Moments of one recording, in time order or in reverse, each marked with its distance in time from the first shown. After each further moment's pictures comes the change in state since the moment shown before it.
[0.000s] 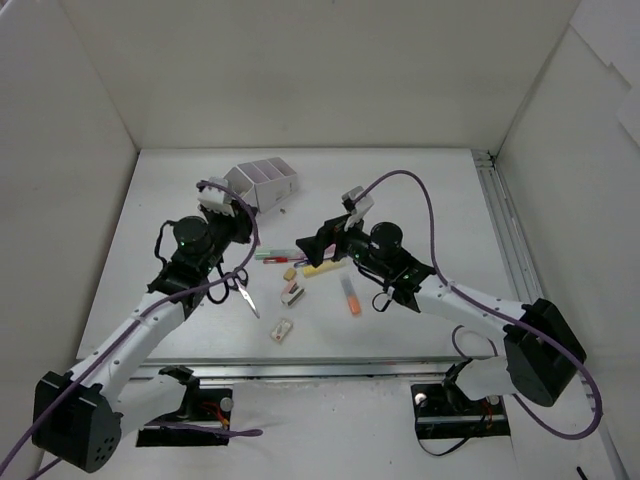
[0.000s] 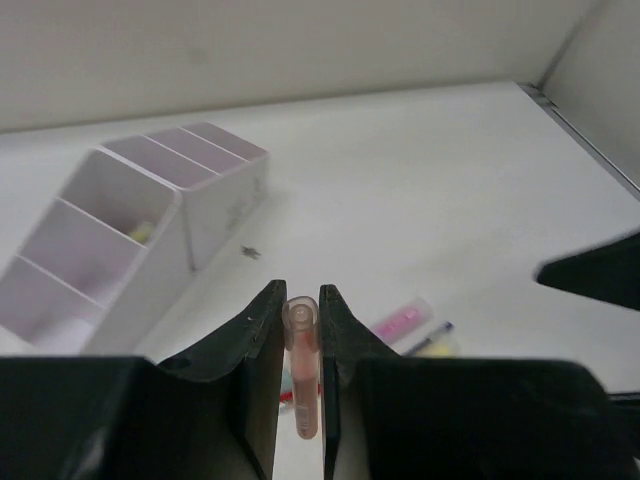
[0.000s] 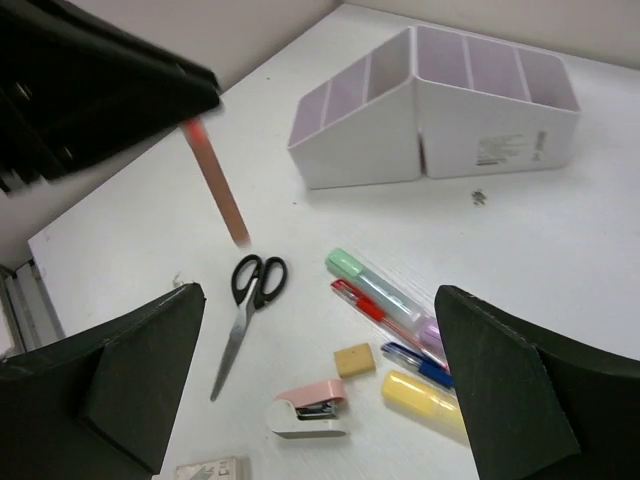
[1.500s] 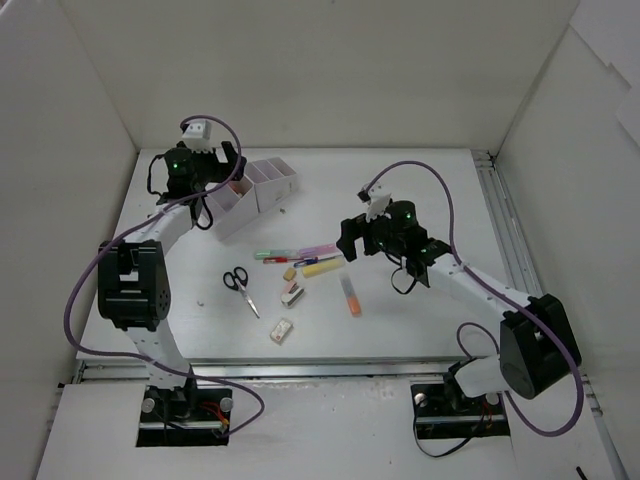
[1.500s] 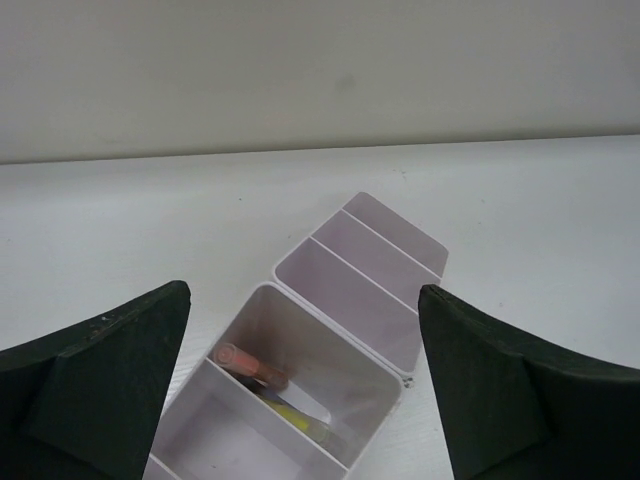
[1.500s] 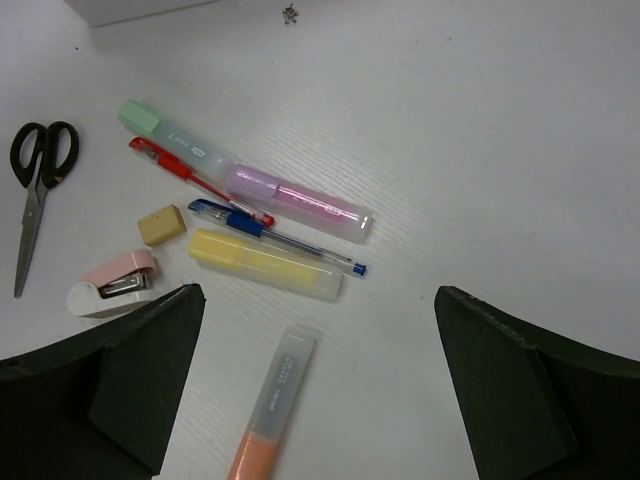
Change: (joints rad) left arm 0.409 0.827 0.608 0.151 0.271 -0.013; right arm -0.274 -0.003 0.049 -0.457 -0.059 -0.171
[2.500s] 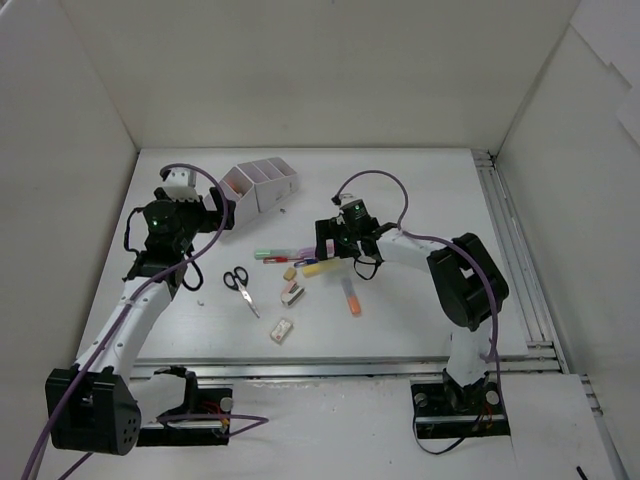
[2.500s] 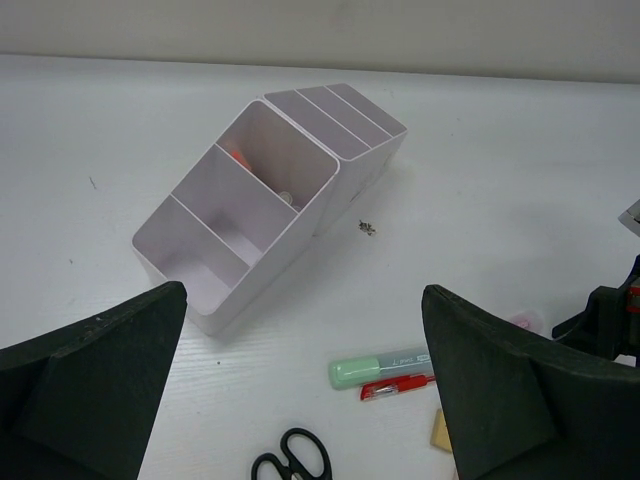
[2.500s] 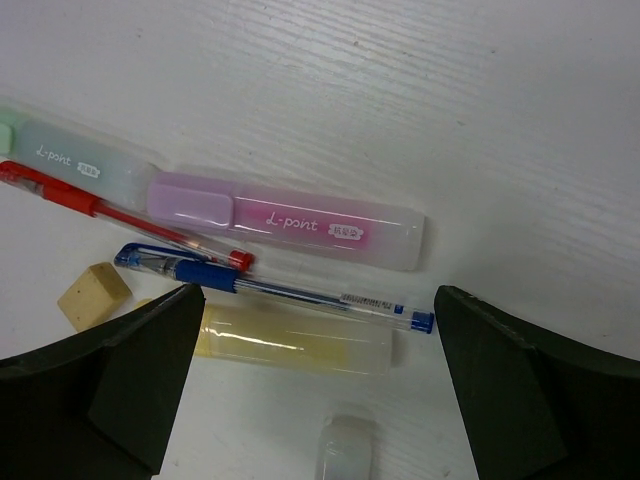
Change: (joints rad) left arm -0.073 -0.739 -0.492 -0.289 -0.186 0.023; right arm 0.080 0.533 0.310 -0.133 0.106 0.283
